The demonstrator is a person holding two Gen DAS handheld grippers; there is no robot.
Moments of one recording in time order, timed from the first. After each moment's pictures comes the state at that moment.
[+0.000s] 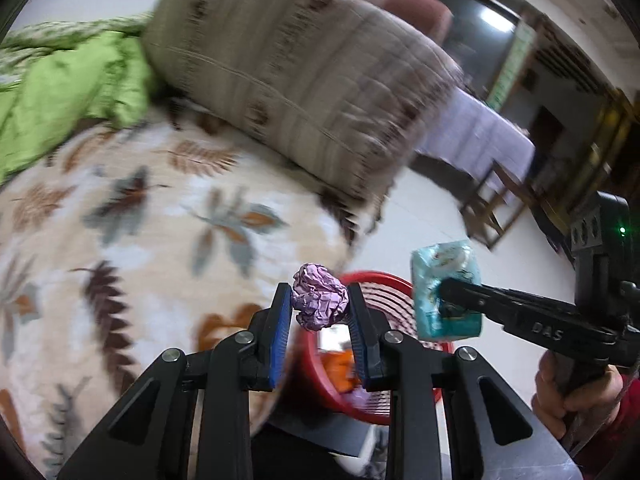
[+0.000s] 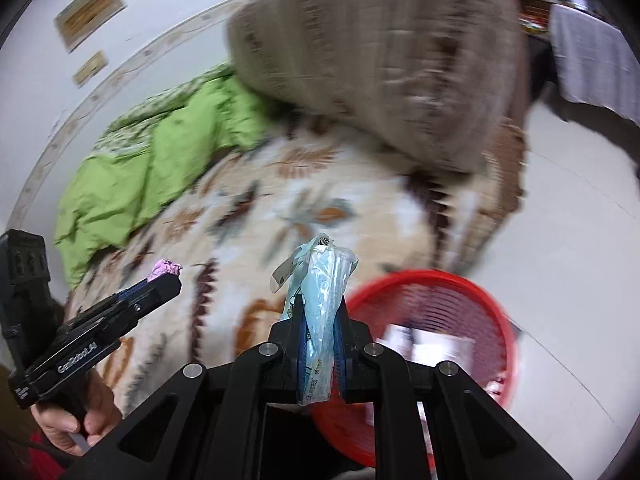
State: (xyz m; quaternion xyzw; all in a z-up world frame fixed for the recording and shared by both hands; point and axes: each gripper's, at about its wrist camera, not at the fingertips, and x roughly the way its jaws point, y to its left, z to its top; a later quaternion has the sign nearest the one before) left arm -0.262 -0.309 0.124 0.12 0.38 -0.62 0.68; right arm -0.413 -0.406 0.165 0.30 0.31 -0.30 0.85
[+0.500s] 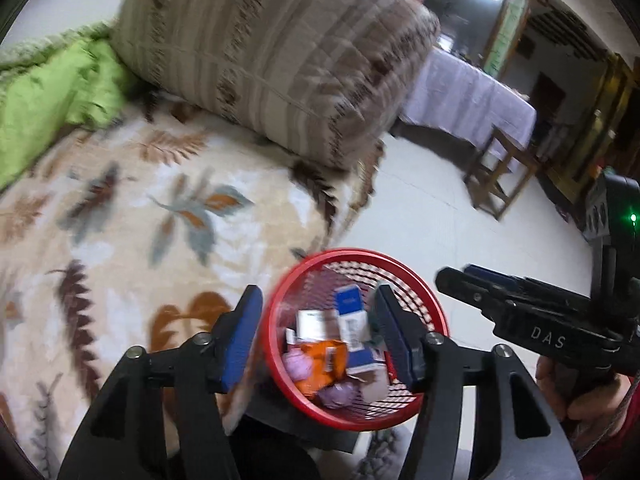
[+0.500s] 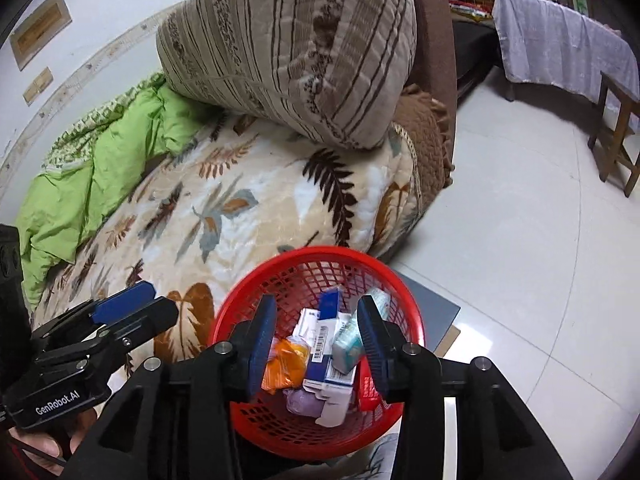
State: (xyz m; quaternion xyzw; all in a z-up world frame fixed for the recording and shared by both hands) left arm -0.303 -0.316 0.120 0.16 0.37 -0.60 0.69; right arm -0.458 -0.421 0.145 0.31 0.31 -0.37 0.82
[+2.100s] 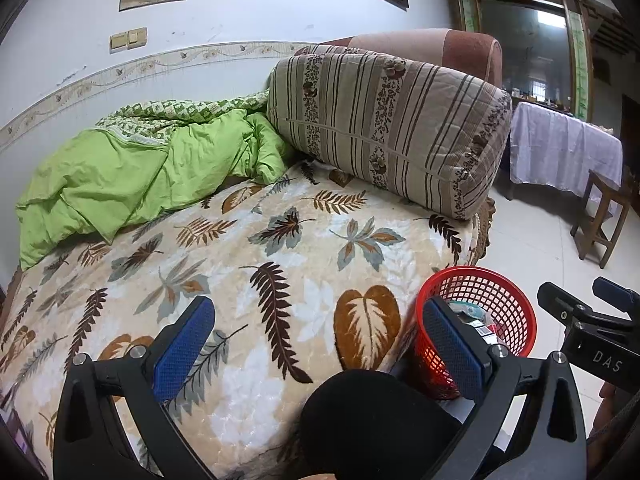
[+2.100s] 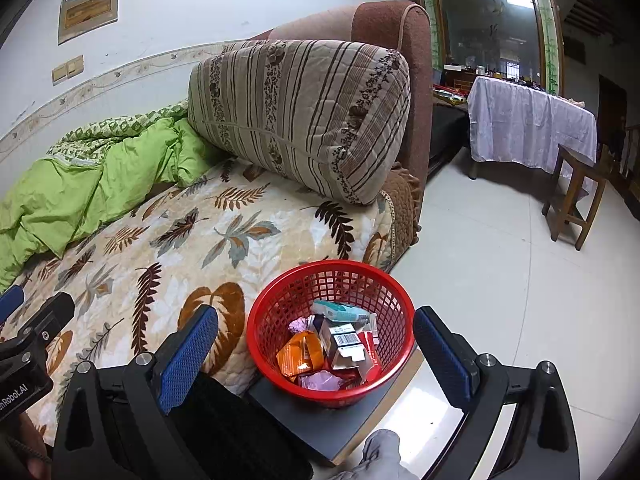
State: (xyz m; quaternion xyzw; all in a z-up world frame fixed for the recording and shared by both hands) left arm -0.309 -0.152 0.163 0.15 0.24 -0.44 0.85; right arm -0.458 -0.275 0.186 0.18 0.25 -0.46 0.83
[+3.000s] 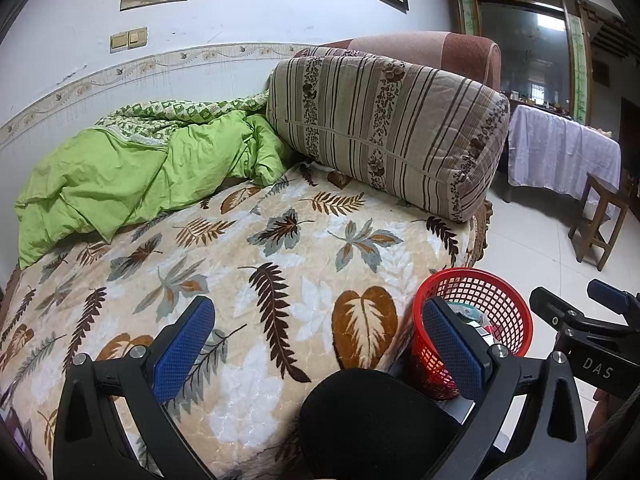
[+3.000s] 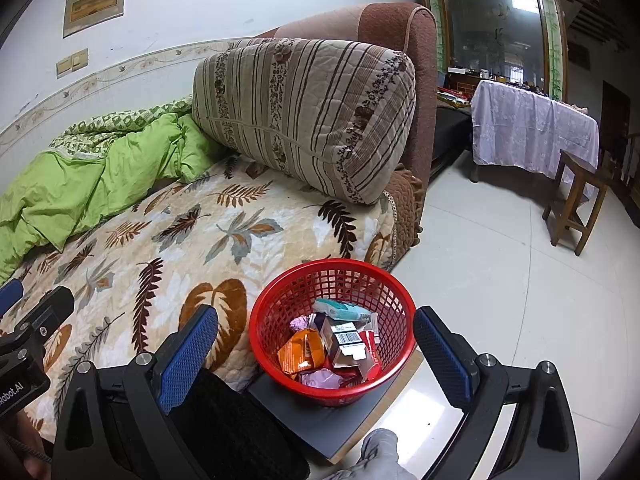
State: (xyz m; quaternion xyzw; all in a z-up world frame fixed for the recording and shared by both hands) left arm -0.311 -0.150 0.164 0.15 0.24 -0.44 0.86; right arm -0.454 -0.273 0.185 0.17 0.26 -0.46 0.83
